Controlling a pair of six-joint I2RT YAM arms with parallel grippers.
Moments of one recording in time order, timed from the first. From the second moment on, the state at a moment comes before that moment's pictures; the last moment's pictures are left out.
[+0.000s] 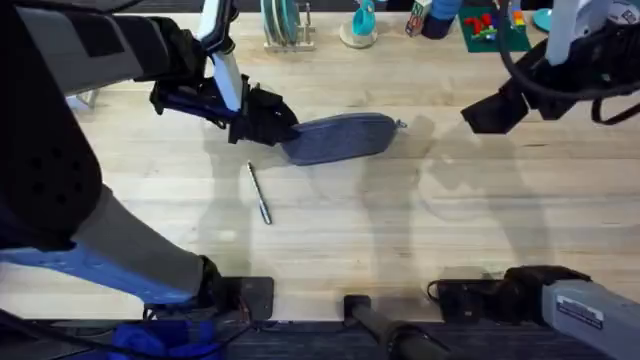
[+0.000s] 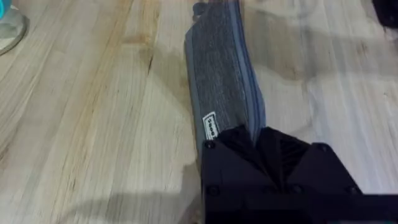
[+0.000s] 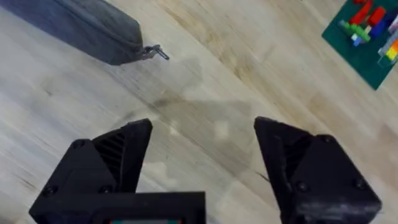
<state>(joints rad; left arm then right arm) 0.10 1.79 1.11 -1.01 1.05 1.60 0.02 1.19 1.17 -0.98 -0.19 -0.65</state>
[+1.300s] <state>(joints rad) 0.10 1.79 1.11 -1.00 1.05 1.60 0.02 1.58 1.17 -0.64 -0.33 -1.03</state>
